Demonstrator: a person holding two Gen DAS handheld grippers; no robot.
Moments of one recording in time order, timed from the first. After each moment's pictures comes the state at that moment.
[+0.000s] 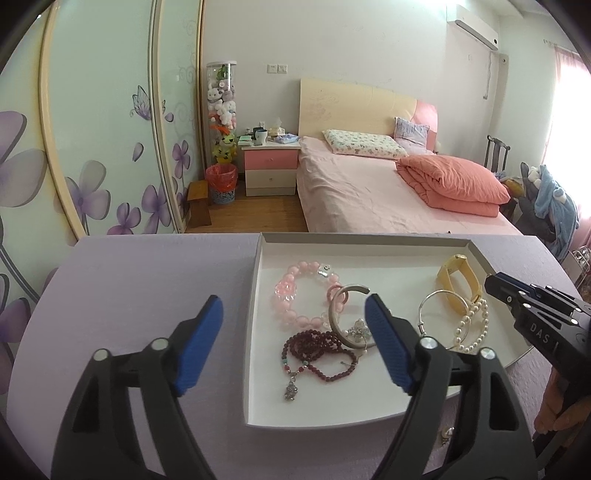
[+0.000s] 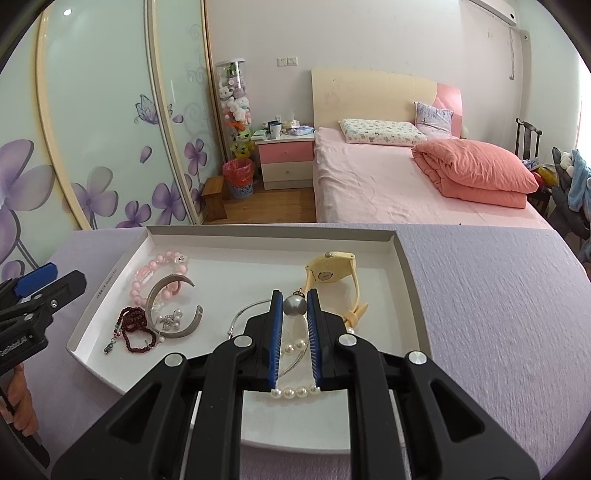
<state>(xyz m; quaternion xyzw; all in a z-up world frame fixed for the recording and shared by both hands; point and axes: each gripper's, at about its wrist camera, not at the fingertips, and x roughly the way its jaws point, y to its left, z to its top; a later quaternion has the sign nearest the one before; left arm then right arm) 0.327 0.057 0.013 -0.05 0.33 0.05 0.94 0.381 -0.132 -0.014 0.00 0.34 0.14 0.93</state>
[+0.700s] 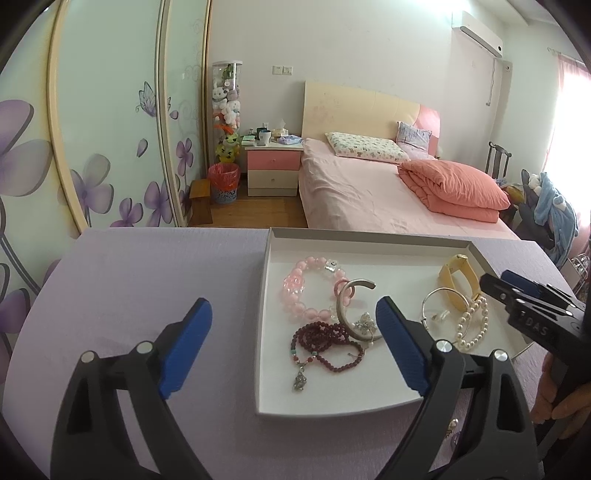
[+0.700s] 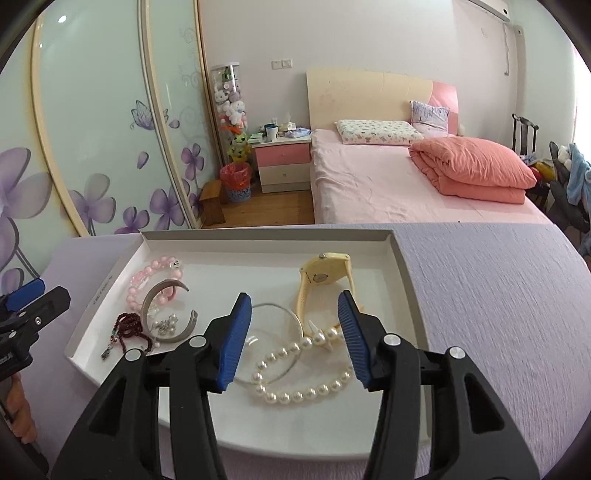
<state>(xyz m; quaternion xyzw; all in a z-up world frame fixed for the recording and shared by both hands) 0.316 0.065 0.011 -0.06 0.32 0.06 0.94 0.379 -0.143 -0.015 0.02 0.34 0.14 0.93</state>
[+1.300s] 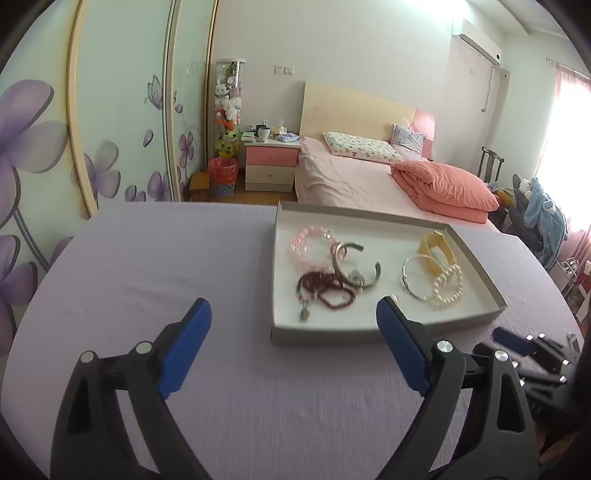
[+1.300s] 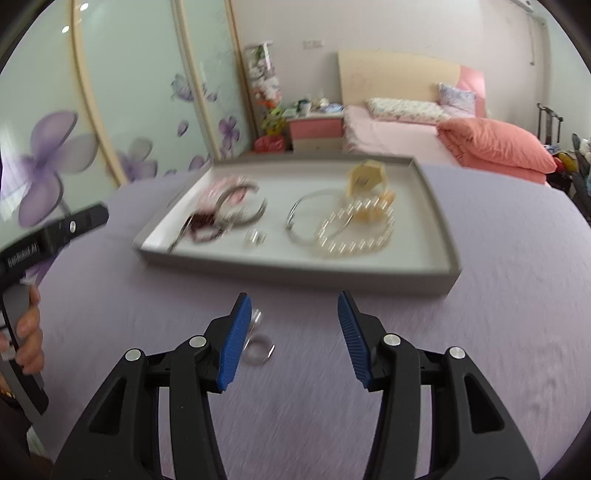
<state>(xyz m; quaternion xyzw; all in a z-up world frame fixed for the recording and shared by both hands) 0.237 0.067 0.014 -0.08 0.32 0.04 0.94 0.271 -0.135 -0.036 0.00 0.38 0.20 0.90</state>
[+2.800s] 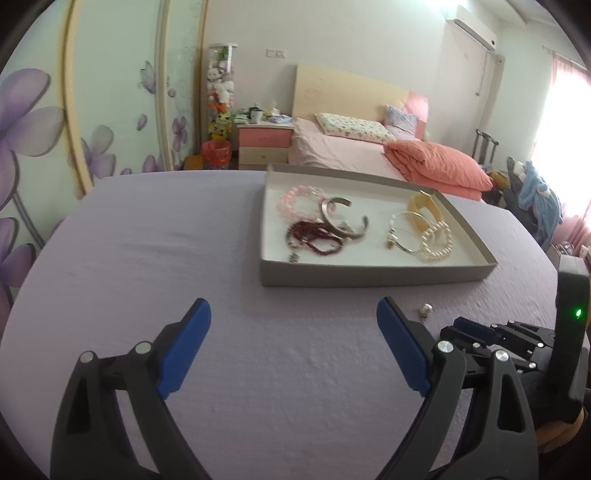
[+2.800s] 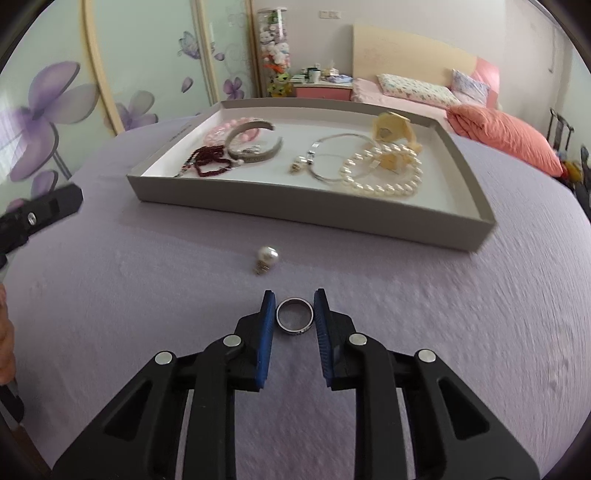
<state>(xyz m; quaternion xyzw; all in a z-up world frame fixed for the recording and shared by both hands) 0.209 0.047 -0.008 -0.07 0.36 0.02 0.93 0.260 -0.125 -0.065 -0.04 0.43 0.19 0.88</state>
